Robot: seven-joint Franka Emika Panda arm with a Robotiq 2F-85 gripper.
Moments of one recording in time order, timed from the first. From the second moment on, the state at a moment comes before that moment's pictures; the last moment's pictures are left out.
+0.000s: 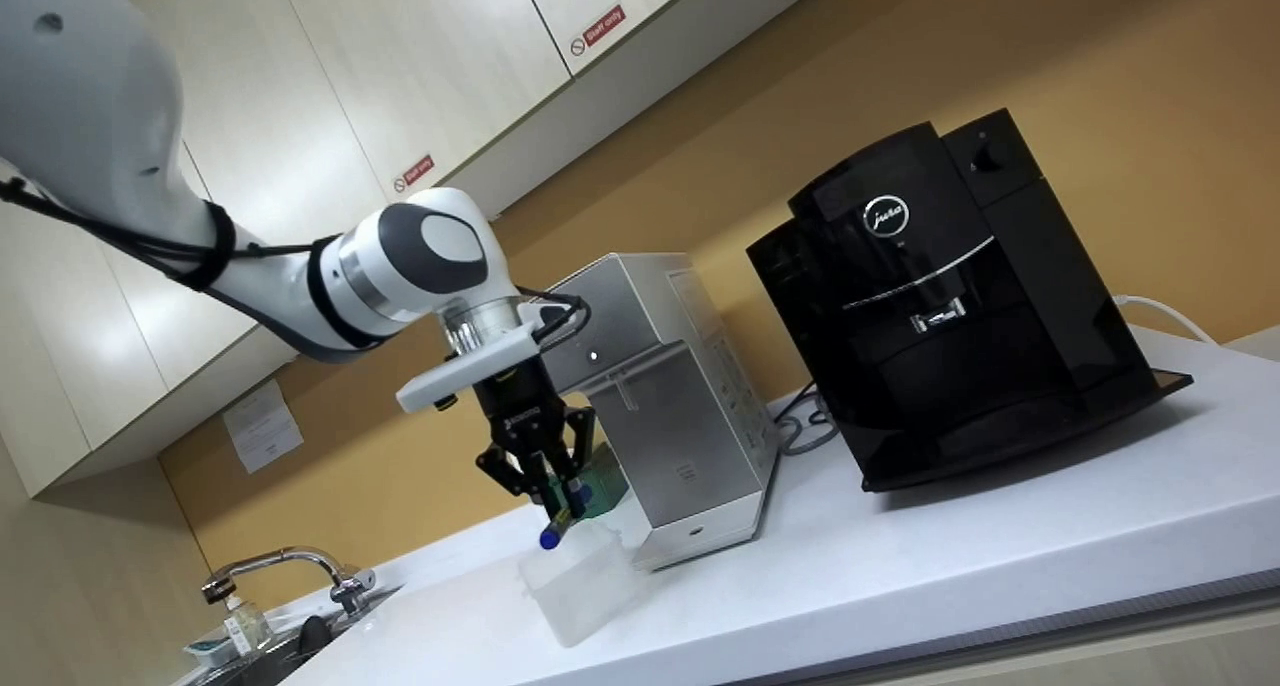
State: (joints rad) arm 0.02 -0.13 0.04 -2.27 0.04 2.11 -0.17
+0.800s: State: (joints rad) arm 0.15 -0.10 0.15 -2.26 0.06 2.13 -0.10
